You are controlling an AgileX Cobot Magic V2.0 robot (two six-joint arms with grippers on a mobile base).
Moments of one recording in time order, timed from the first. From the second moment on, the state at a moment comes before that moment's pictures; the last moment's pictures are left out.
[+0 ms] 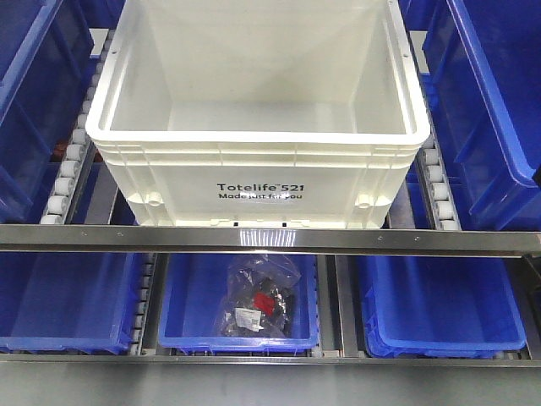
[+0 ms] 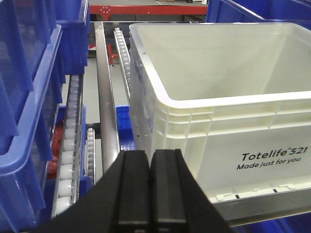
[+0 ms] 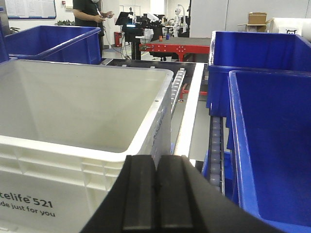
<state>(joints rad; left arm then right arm) -0.21 0.34 -0.27 0.12 0.15 -0.13 0.22 0.46 -0.31 0.06 -0.03 -0.19</state>
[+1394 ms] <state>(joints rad) -0.21 -0.01 0.03 0.13 0.09 -0.13 0.22 0.45 -0.29 0.06 -0.03 -0.13</state>
